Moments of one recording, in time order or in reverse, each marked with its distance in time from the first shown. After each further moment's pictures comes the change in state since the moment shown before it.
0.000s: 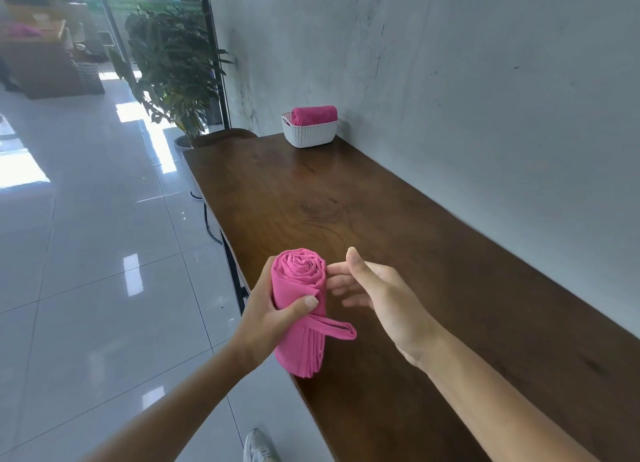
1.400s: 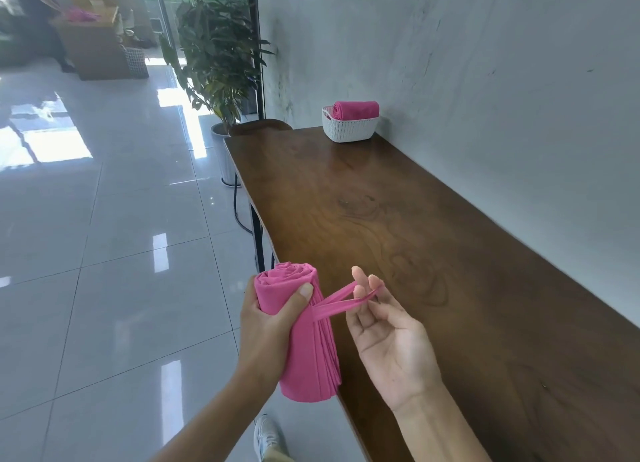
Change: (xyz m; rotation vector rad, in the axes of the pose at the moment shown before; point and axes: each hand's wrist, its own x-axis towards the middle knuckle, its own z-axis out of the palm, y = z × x) left_hand -0.049 0.005 -0.020 -0.183 0.472 -0.176; right_hand -0.019 0.008 0.071 1.346 0.166 0.281
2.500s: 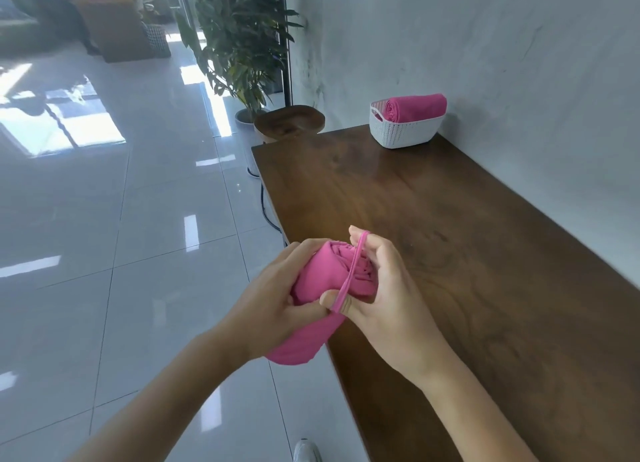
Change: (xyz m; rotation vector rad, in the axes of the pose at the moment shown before) left_hand 0.243 0.070 -0.052 0.690 -0.575 0.339; right_hand 0.219 0.007 0.110 -1.544 -0.319 -0.493
